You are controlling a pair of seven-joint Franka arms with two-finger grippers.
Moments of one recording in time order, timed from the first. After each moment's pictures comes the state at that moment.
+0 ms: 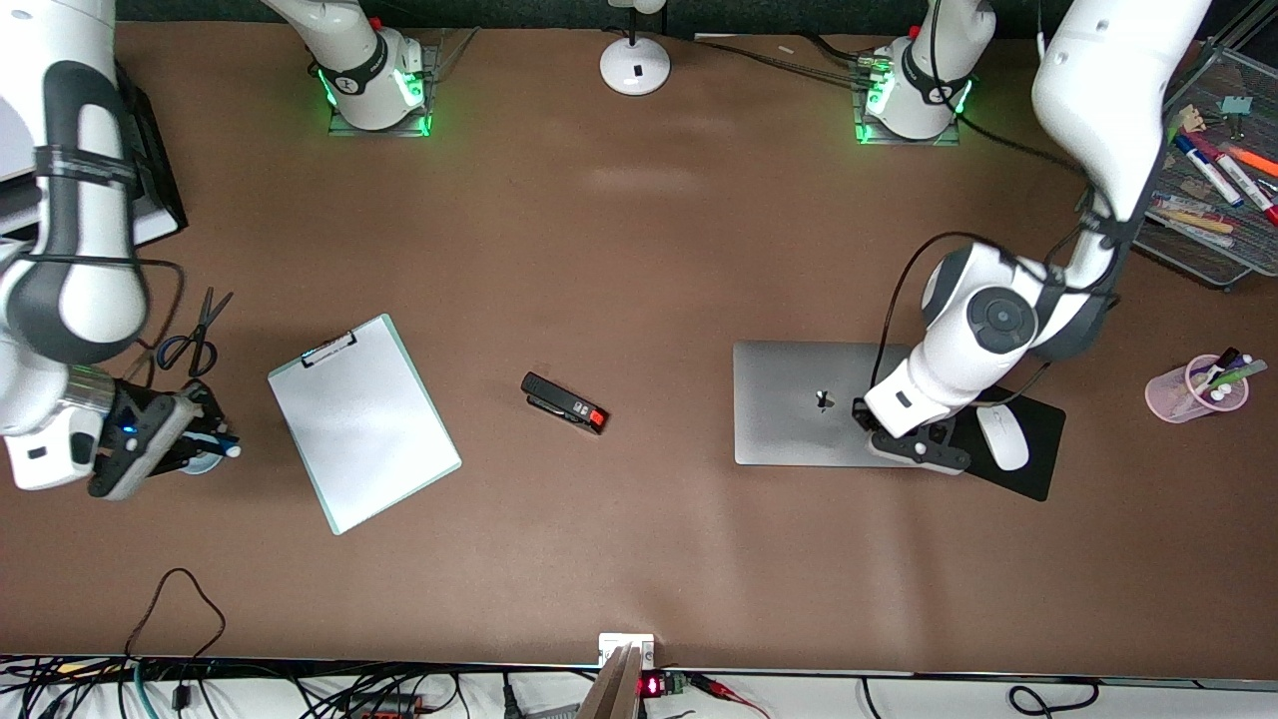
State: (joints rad) left arm 0.06 0.51 -0.32 -1.81 0.24 2.38 -0.16; right arm 0.05 0.58 -0.22 -1.40 0.41 1.97 -1.38
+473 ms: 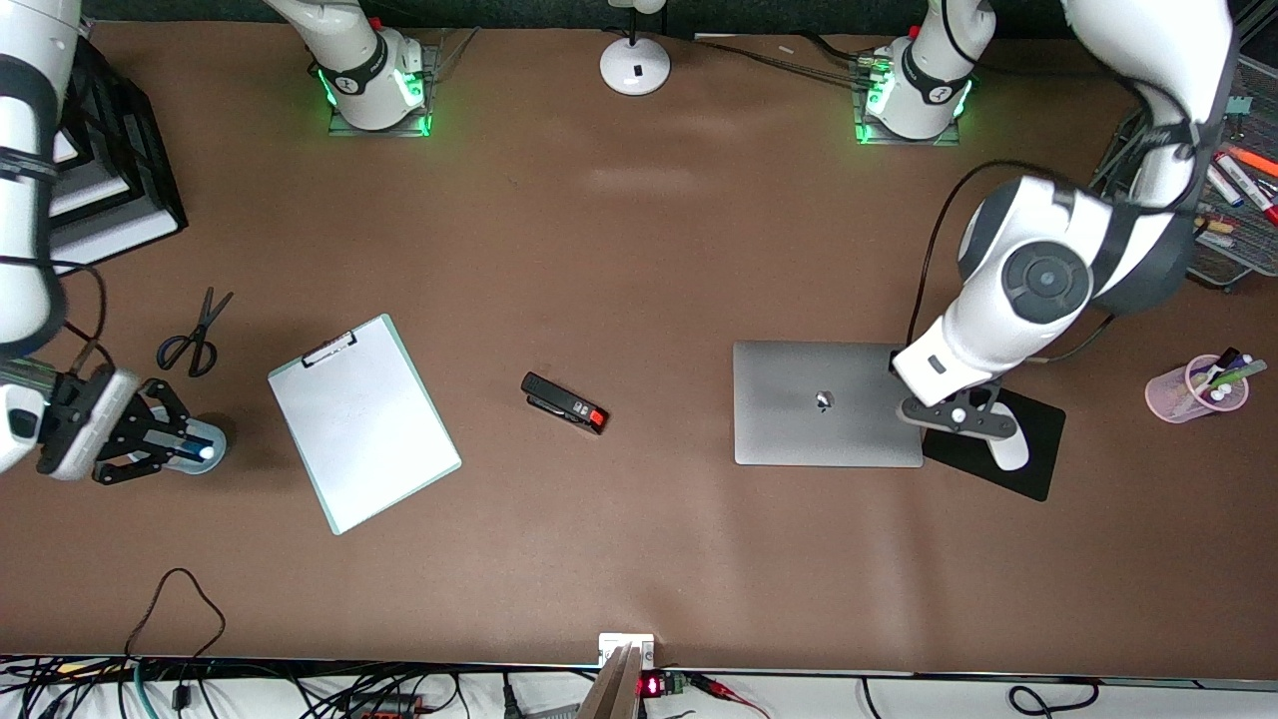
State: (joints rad) left arm 0.06 0.36 -0.35 -1.68 0.22 1.92 -0.16; right arm -0.05 0.58 -0.22 -1.40 0.64 1.93 -1.84
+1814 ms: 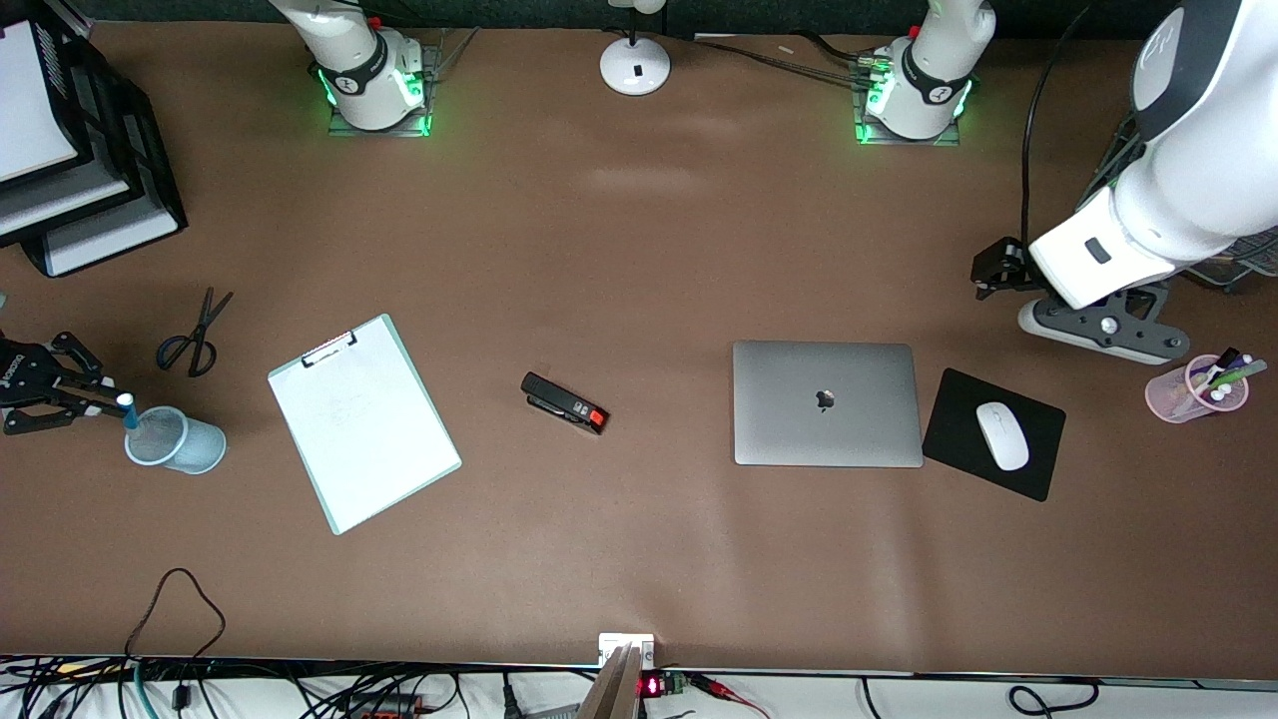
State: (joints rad) left arm 0.13 0.21 -0.35 -1.44 0.09 1.56 0.05; right arm -0.30 0.60 -0.22 -1.40 0.90 1.66 -2.35
